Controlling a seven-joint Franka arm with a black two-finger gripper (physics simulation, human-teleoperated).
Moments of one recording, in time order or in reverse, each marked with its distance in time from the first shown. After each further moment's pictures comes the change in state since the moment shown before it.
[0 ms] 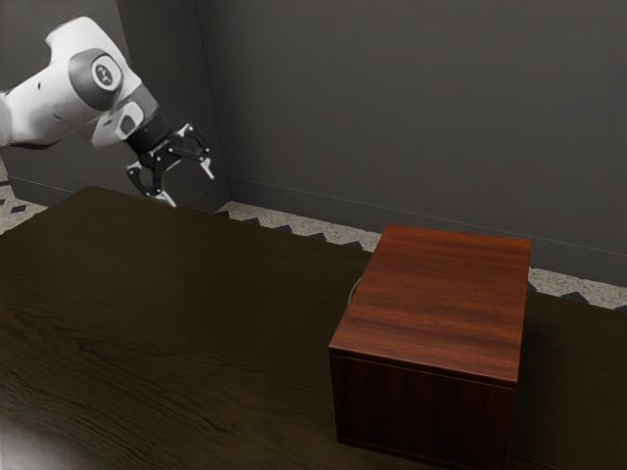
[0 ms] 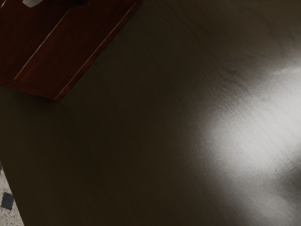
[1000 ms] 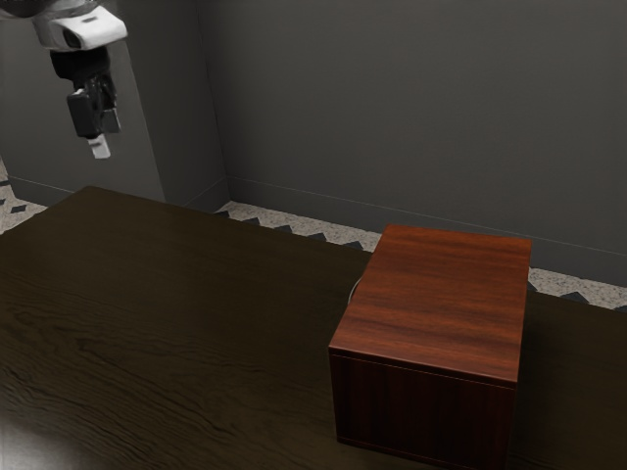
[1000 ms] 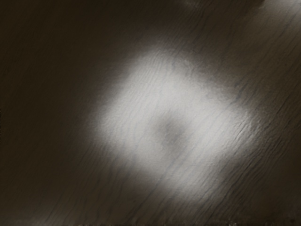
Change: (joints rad) arm -0.122 -0.279 0.030 0.128 0.514 -0.458 -1.455
